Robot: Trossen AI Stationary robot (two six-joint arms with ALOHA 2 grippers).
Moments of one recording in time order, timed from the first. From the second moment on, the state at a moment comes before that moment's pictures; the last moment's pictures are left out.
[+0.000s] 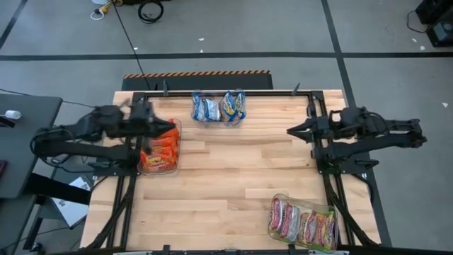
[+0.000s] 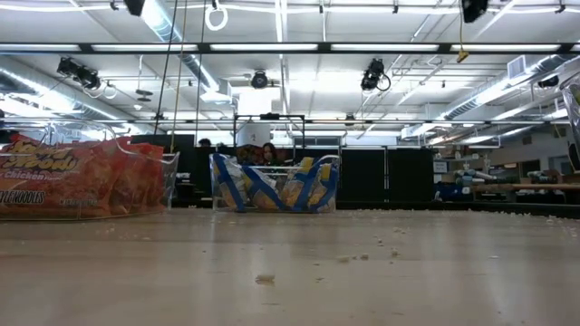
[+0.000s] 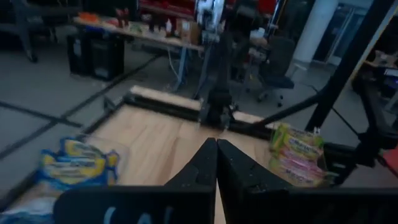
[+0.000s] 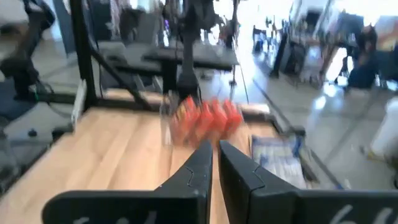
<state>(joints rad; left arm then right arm) 0.05 0.67 0.85 -0.28 -0.09 -0.22 0.06 0.51 0.70 -0.27 0.07 -0.13</state>
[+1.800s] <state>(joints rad) 0.04 0.02 0.01 0.17 0.11 -0.08 0.01 0.01 0.01 0.04 -0.13 0.17</state>
